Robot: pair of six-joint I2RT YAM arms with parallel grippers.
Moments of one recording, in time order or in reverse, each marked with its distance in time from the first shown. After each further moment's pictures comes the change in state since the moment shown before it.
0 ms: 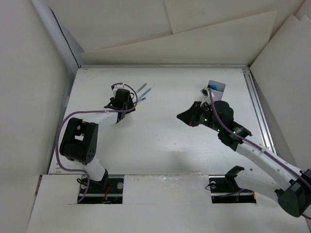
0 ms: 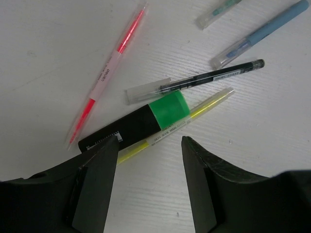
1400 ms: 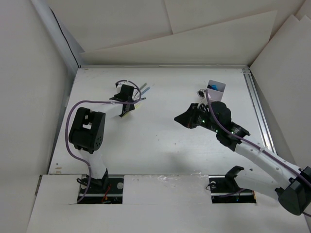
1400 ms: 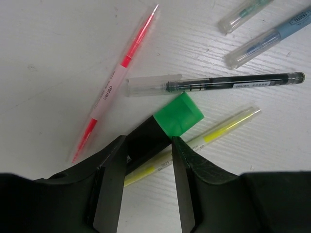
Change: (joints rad) left arm -0.003 0.199 0.197 -0.155 -0.055 0.038; right arm 0.032 0.017 -0.003 0.001 -0.018 -0.001
